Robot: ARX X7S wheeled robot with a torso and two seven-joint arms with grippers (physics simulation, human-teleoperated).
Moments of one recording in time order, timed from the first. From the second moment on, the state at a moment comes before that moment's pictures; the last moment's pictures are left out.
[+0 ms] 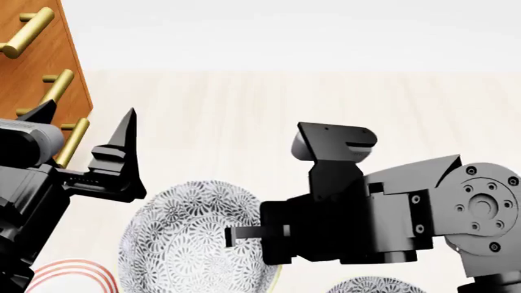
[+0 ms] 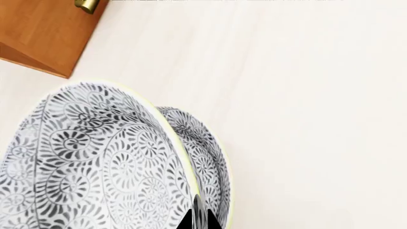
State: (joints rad) left arm -0.59 -0.29 0.17 0.49 -0.62 -0.78 -0.29; right arm 1.16 0.38 -0.42 0.43 1.70 1.46 0.67
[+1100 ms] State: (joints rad) left arm -0.57 -0.31 0.19 0.48 -0.63 -0.75 -0.30; right arm 1.16 0.33 -0.63 0.59 1.42 1.29 0.27
